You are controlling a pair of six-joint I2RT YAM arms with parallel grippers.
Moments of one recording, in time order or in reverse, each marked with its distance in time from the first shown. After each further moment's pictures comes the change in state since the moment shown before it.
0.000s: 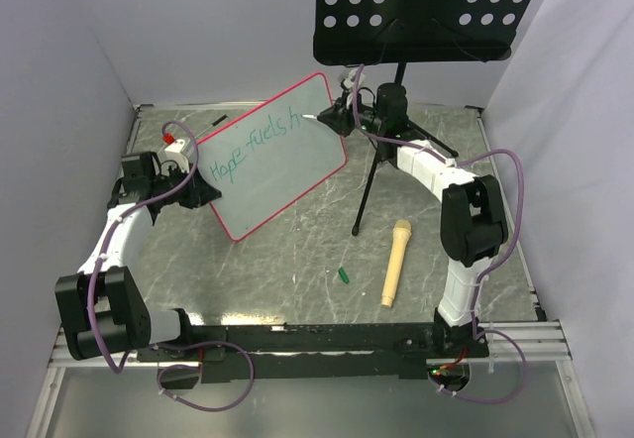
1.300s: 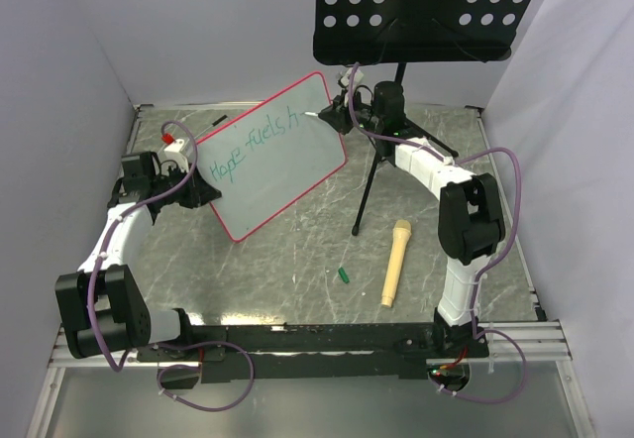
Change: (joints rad) left arm 0.000 0.008 0.000 0.005 -0.004 -0.024; right arm 0.008 0.023 0.037 -0.042 0.073 -0.022
